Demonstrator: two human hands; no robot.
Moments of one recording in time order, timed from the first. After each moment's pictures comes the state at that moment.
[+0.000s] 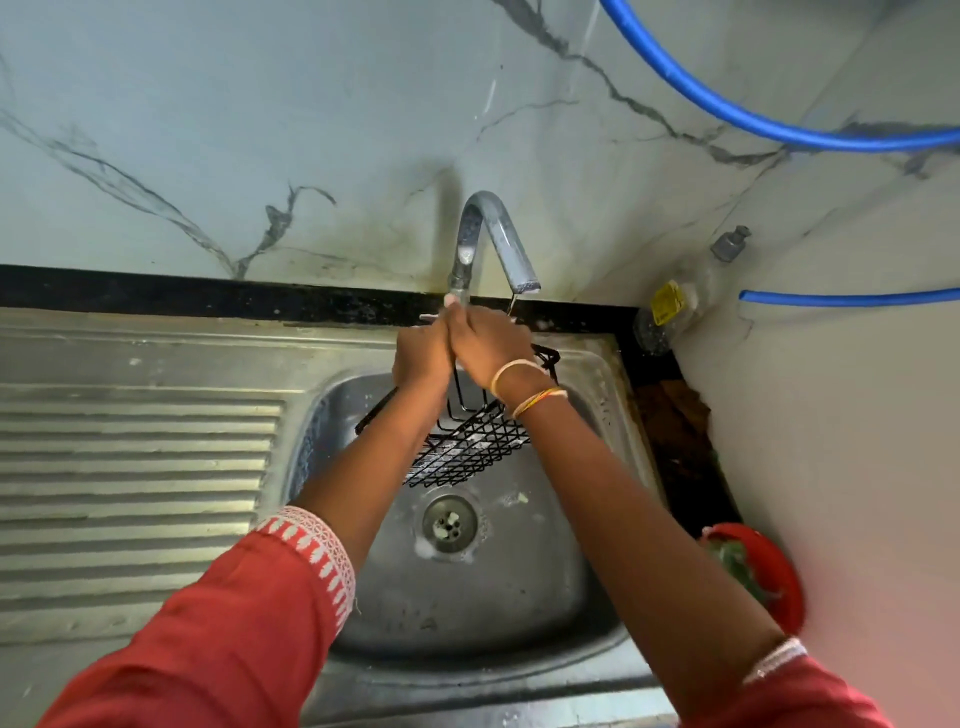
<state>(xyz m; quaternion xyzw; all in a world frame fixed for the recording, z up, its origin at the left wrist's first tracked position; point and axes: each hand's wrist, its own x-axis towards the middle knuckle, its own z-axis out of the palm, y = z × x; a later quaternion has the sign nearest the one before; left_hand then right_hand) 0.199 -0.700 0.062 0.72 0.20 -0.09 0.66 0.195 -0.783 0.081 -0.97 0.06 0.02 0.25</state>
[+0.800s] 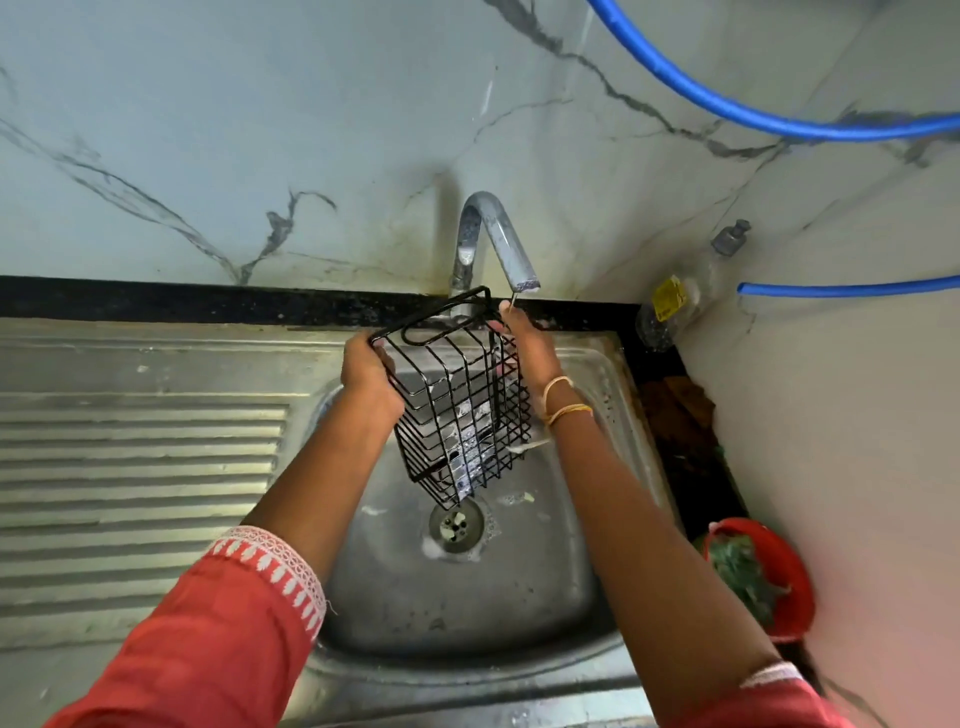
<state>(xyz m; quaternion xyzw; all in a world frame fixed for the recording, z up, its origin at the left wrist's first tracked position) 0.211 -0.653 0.050 0.42 0.37 -0.11 0.82 0.181 -0.816 0.056 -0.76 0.24 0.01 0.61</state>
